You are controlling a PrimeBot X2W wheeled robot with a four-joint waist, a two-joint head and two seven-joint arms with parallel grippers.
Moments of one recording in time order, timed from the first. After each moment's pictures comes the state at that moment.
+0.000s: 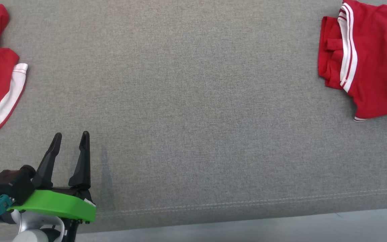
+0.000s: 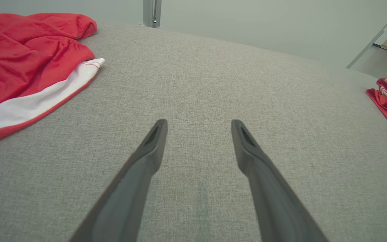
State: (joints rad) left arm 0.01 0.25 -0.20 -0.17 -0.58 0.05 -0.10; right arm -0.87 -0.80 0.68 0.77 1.11 -0.06 0.24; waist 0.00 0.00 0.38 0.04
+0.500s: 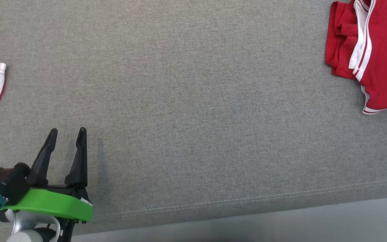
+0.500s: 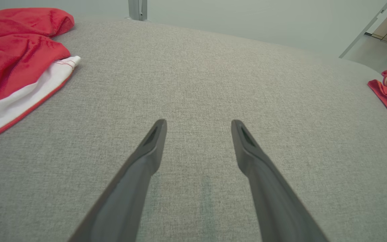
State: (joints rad) left arm 0.02 0.27 -0.19 -0.25 -0.58 0.07 -0.06; right arm -0.87 -0.79 0.66 0.87 1.08 -0.11 0.09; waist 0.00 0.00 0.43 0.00
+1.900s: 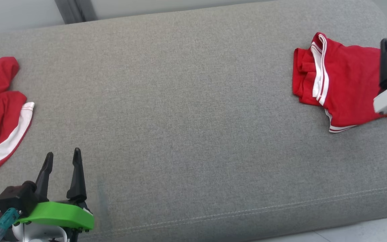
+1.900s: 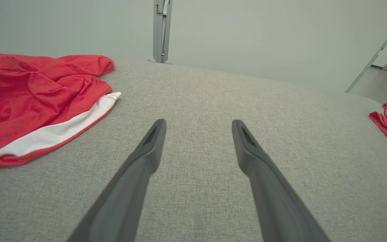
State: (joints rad) left arm 0.03 0.21 -0.17 0.00 -0.54 0.08 -0.20; right arm -0.57 -0.57 0.48 0.51 0.90 -0.11 -0.26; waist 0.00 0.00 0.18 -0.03
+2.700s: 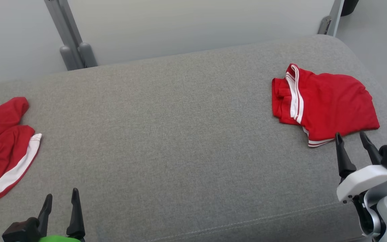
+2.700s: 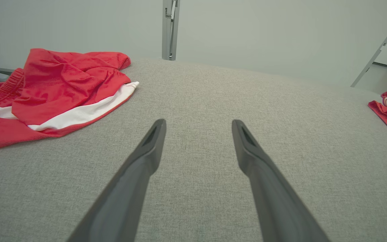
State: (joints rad) left arm 0.16 0.19 -0.15 0.09 -0.52 0.08 -0.24; right arm -0.11 -0.38 0.33 0.36 0.52 -0.13 -0.26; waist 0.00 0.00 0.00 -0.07
